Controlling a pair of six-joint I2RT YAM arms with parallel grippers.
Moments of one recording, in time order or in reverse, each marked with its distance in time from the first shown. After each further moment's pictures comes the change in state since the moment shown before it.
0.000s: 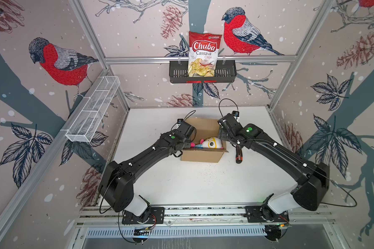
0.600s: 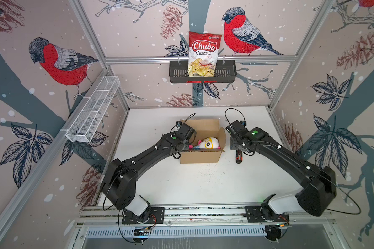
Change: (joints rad) left arm 0.002 0.014 -0.039 -0.019 -0.043 -0.014; right arm -0.083 -0.077 -0.162 -0.123 -0.037 -0.102
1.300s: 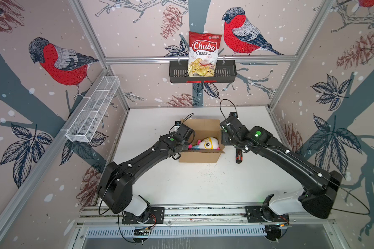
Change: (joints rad) left arm 0.000 -0.044 -0.030 0.039 -0.002 0.018; right arm 0.195 0.015 0.223 0.026 0.005 -0.021
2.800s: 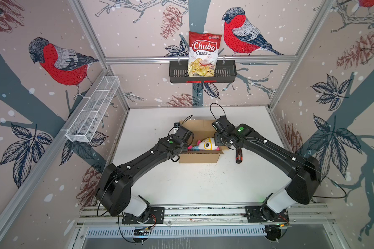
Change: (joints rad) left arm 0.000 -0.023 -0.056 0.055 0.000 -0.001; right arm -0.076 0.161 -0.044 0.108 -0.137 -0.050
